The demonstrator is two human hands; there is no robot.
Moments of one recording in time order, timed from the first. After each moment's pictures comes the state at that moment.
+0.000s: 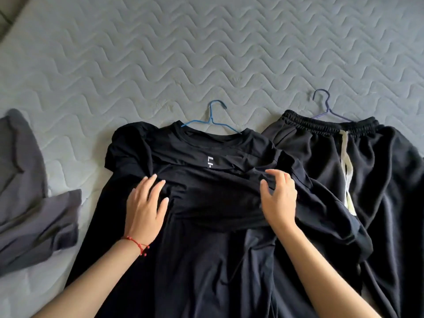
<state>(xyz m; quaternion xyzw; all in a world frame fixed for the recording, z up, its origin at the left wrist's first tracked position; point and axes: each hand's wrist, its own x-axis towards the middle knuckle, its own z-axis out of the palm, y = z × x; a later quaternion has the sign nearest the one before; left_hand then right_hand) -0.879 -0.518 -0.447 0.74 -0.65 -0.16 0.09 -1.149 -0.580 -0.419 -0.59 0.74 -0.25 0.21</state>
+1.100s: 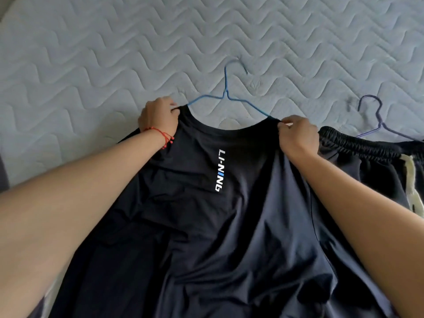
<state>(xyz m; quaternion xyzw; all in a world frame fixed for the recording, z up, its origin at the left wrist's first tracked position) -0.859 -0.803 -0.444 0.82 -0.53 -0.13 0.18 -1.120 -0.806 -0.442 -0.56 0.78 -0.18 0.23</state>
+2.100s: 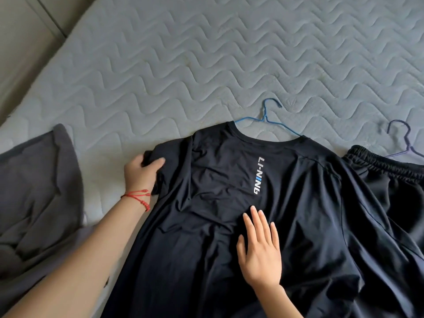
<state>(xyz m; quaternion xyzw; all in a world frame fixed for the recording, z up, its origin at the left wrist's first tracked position) -0.777 -0.653 -0.414 0.76 -0.24 -0.34 0.49 -1.029 -0.570 -0.509 -0.76 0.63 -0.09 0.15</state>
